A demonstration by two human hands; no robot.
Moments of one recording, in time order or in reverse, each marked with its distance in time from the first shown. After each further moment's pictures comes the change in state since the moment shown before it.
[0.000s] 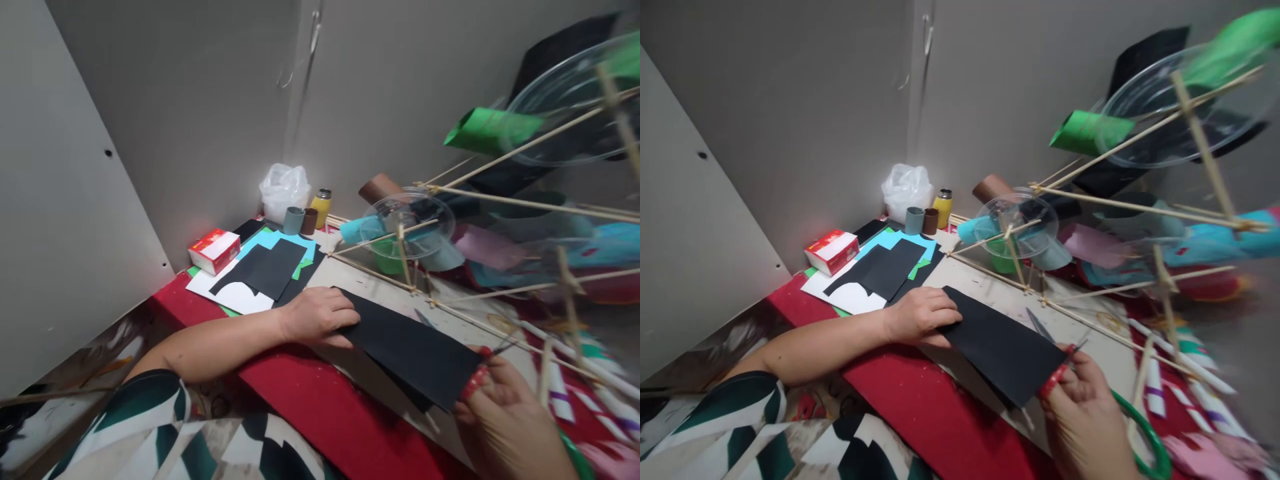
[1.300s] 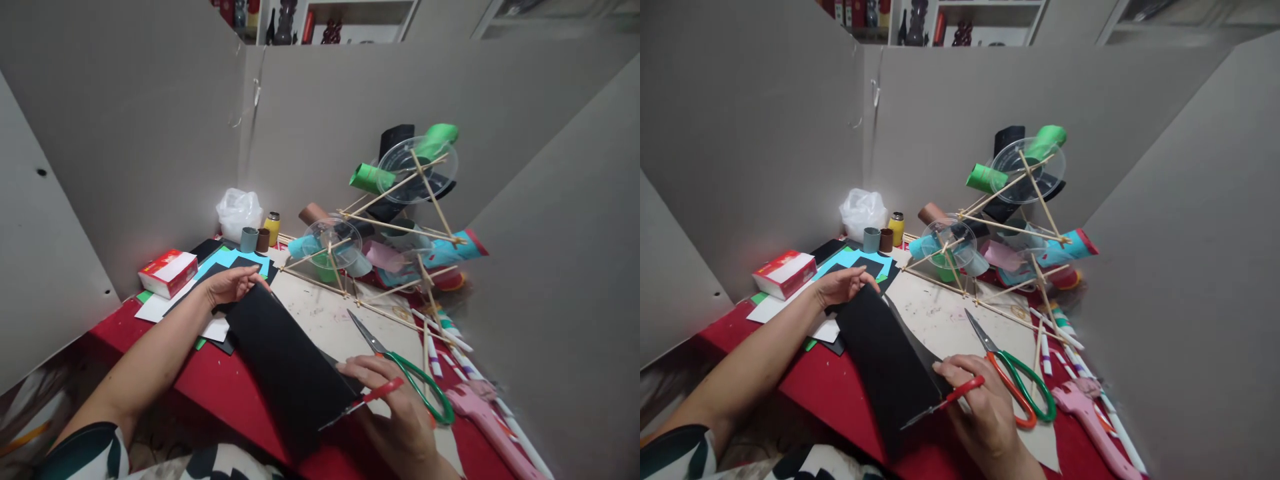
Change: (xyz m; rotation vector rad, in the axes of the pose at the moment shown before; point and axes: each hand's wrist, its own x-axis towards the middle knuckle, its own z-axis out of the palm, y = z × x) left_hand -0.022 -0.071 -0.062 -1.676 -0.112 -1.017; right_hand -0.026 -0.008 -0.006 -0.875 -0.419 -1.161
